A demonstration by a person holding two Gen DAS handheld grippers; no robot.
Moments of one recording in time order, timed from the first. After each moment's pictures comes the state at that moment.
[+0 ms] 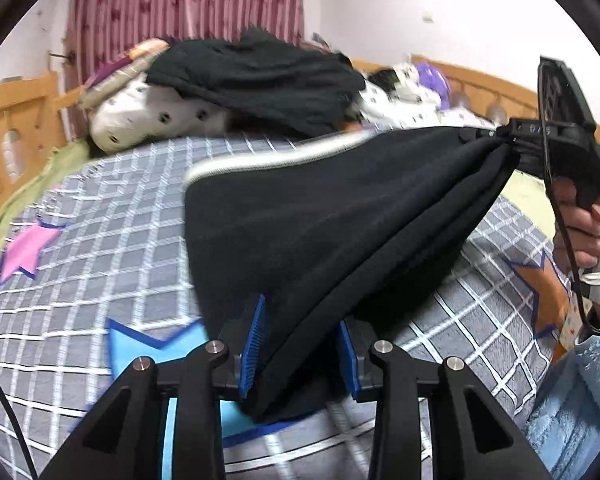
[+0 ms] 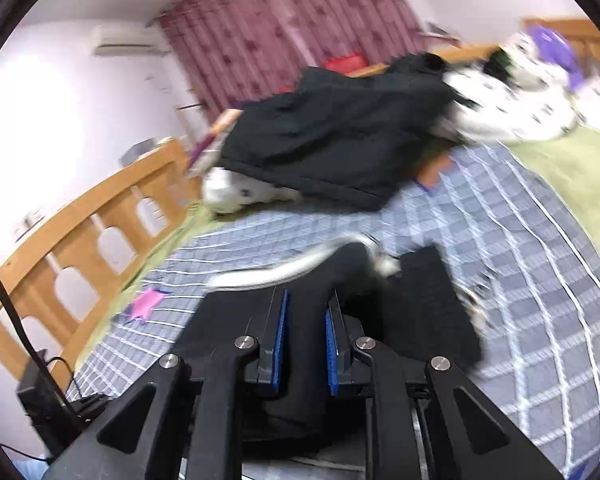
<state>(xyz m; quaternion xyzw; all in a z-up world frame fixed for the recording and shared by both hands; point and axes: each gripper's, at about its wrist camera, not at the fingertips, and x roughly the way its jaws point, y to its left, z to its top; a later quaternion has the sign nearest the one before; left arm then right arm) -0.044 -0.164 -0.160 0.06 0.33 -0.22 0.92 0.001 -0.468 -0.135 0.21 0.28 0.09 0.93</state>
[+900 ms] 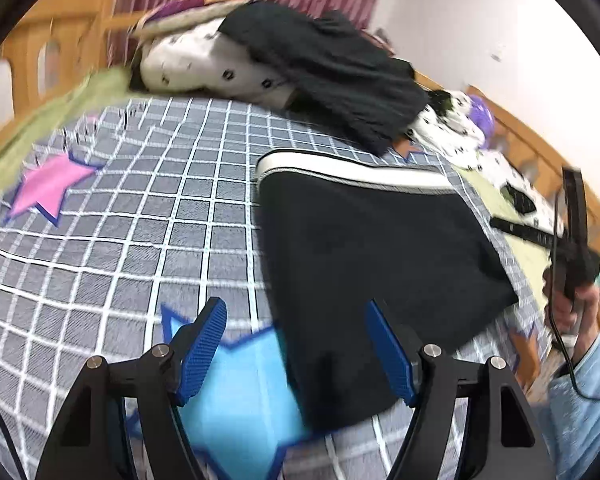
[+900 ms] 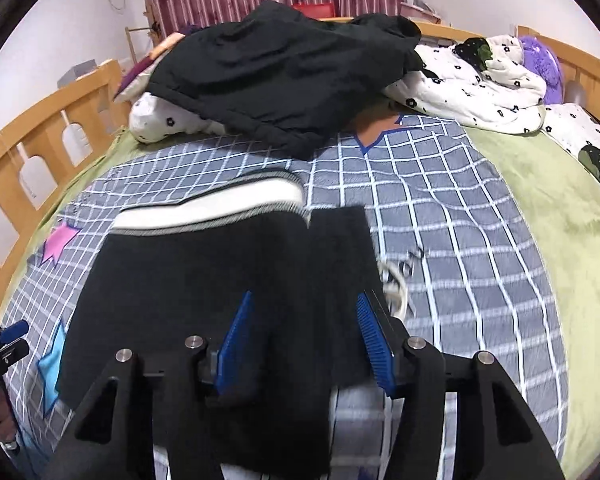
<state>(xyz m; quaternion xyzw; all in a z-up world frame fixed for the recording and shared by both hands) 0.022 -0.082 -0.135 -0.08 0.41 -0.17 0.89 0.045 -0.475 -0.143 0.08 0.40 0.00 0.91</state>
